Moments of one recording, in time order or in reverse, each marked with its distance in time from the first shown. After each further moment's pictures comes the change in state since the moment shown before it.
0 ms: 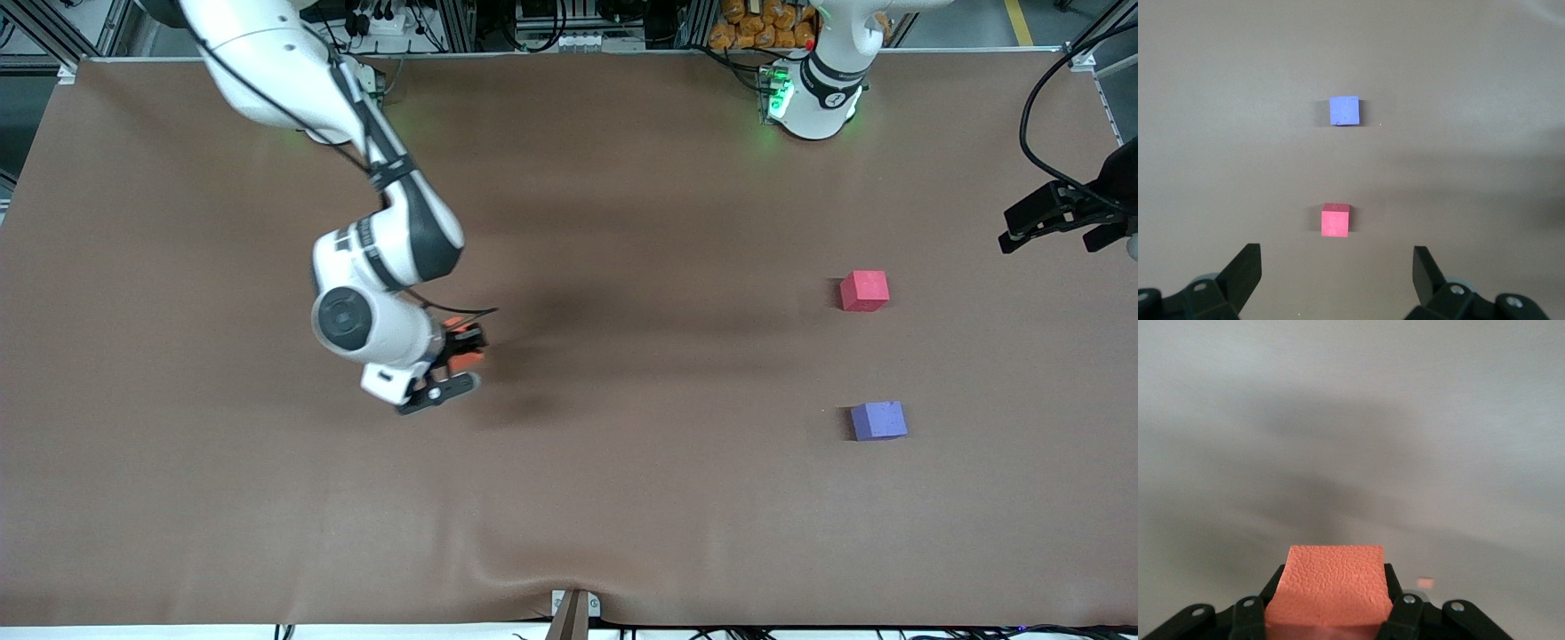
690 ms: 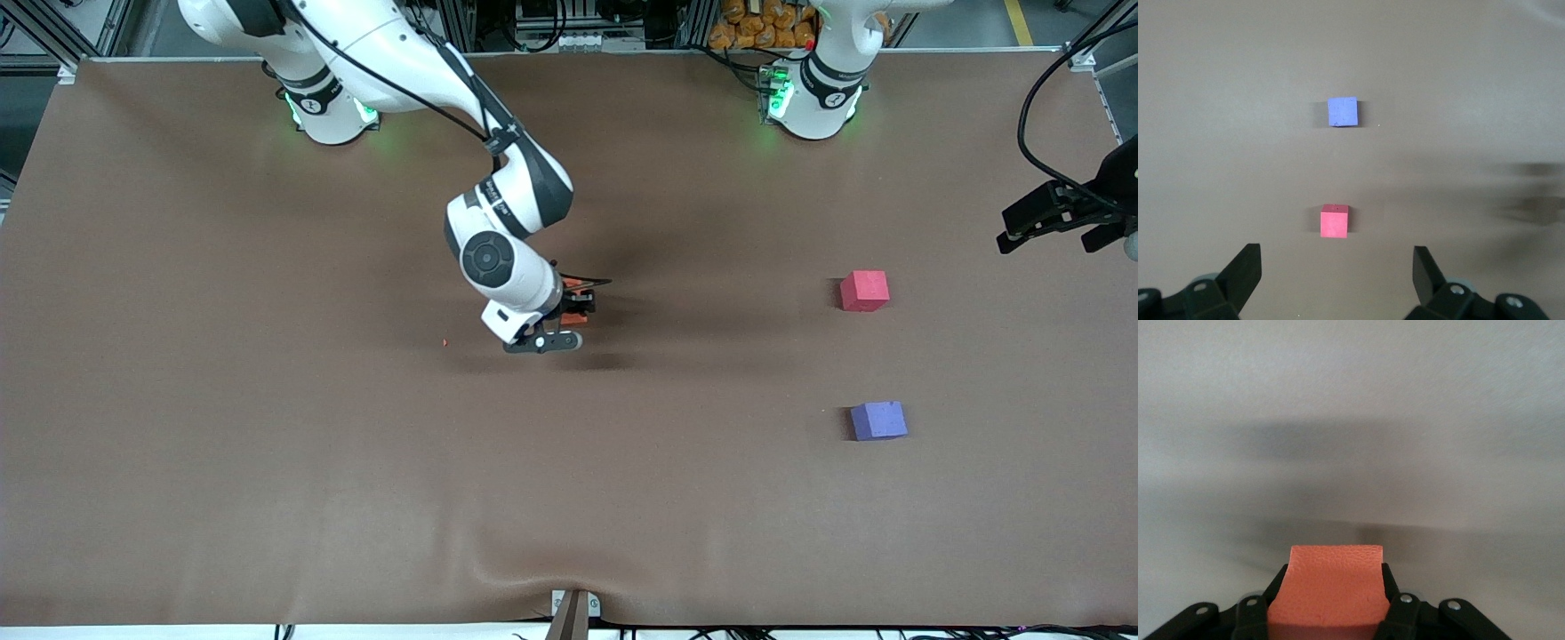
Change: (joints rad) left arm -0.001 0.000 -0.006 0.000 0.000 0.002 0.000; right arm 0.240 0.101 -0.001 -0.007 0.126 0.199 0.369
